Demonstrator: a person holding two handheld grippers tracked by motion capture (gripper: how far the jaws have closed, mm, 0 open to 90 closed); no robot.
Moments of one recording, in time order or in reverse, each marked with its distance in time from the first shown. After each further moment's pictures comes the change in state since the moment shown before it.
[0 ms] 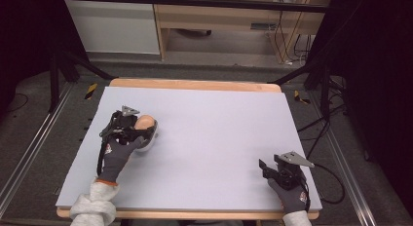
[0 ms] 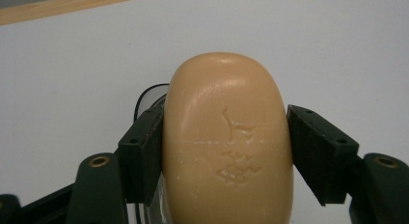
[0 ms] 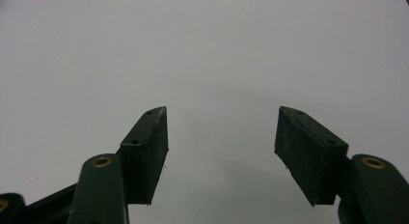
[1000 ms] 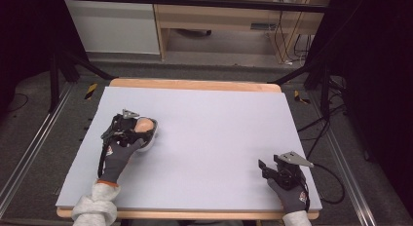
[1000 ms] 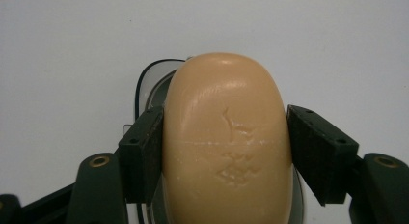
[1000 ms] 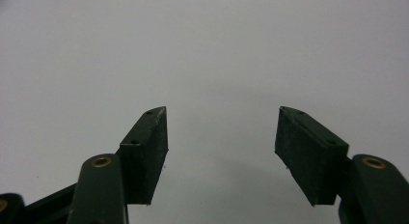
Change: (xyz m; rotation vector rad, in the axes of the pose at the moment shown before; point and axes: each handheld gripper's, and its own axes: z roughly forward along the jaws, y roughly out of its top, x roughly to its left) left arm 0.007 -0.013 0.017 0.034 0.006 -0.017; right arm 0.001 0.000 0.001 0.005 0.005 0.003
